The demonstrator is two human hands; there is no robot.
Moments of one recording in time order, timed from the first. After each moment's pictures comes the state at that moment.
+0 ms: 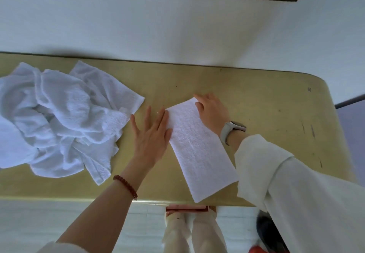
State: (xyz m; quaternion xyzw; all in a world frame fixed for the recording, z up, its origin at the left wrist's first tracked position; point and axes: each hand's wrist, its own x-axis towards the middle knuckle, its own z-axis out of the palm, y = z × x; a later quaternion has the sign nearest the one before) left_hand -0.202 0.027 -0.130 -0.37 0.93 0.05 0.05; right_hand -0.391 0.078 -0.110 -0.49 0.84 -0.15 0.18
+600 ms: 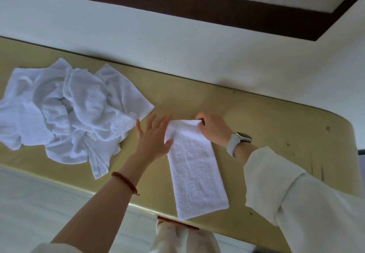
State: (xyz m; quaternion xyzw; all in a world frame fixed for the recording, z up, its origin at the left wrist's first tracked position) left_hand -0.221 0.021 -0.105 -0.48 0.86 0.17 0.08; right_hand -0.413 0.058 -0.098 -0.58 0.74 -0.13 0.32
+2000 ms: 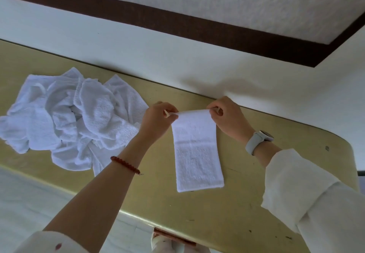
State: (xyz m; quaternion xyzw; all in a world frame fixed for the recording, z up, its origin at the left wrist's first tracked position) left_hand -0.251 -0.035 -0.050 -0.52 0.76 0.35 -0.18; right_hand -0.447 0.035 -0.043 -0.60 0.72 -0.26 0.22
